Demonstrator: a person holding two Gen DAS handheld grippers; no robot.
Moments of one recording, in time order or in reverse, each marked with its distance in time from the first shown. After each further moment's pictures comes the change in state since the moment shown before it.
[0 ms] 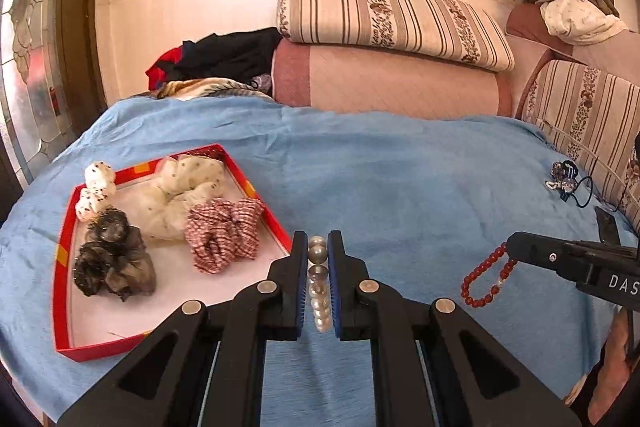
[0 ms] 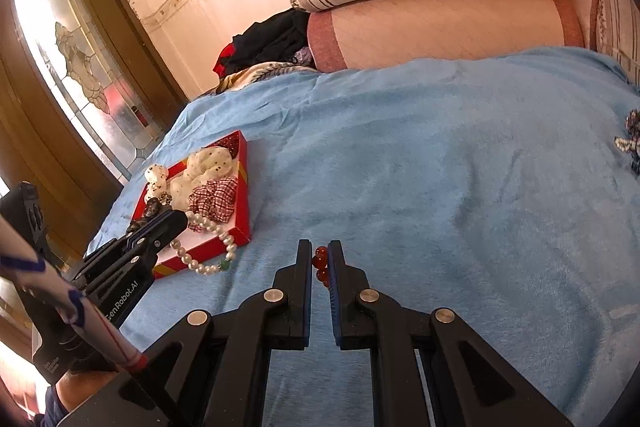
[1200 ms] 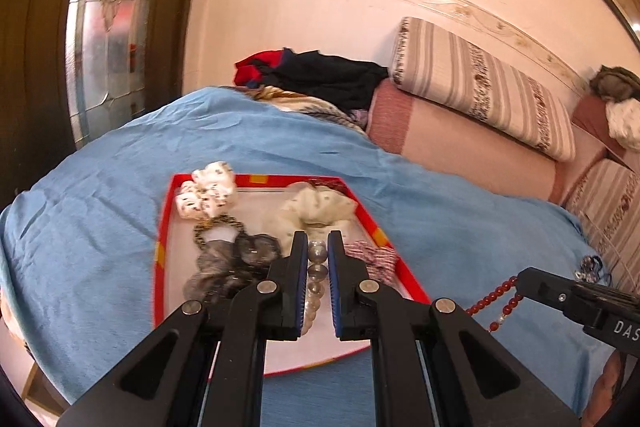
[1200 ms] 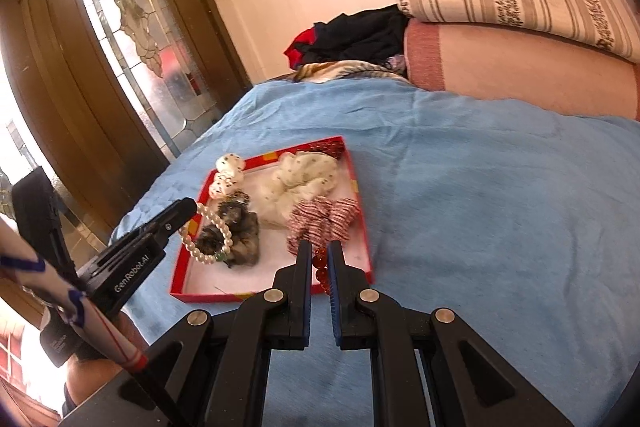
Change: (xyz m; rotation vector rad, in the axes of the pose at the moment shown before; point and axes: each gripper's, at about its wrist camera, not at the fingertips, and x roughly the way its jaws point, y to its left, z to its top) left arm -0.036 0.141 0.014 -0.283 -0.083 0.134; right arm 0.039 0.126 0.032 -0.185 0.029 0.122
